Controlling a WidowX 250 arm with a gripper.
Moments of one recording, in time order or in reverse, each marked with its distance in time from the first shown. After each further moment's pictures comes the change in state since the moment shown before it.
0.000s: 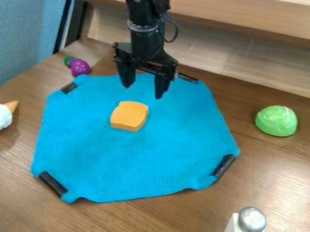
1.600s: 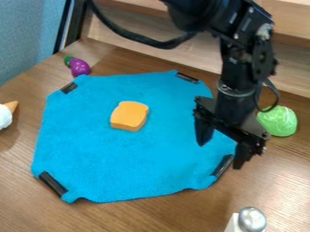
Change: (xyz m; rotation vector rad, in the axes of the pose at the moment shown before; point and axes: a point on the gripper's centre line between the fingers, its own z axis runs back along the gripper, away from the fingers) arm -0.055 -0.160 -0.006 -0.109 0.027 -0.337
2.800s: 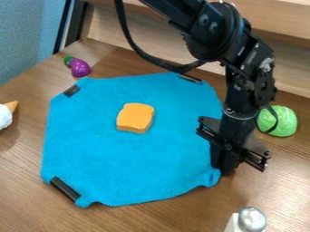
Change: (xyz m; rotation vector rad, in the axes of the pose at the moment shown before) arm 0.005 0.000 -0.042 0.010 0.040 0.070
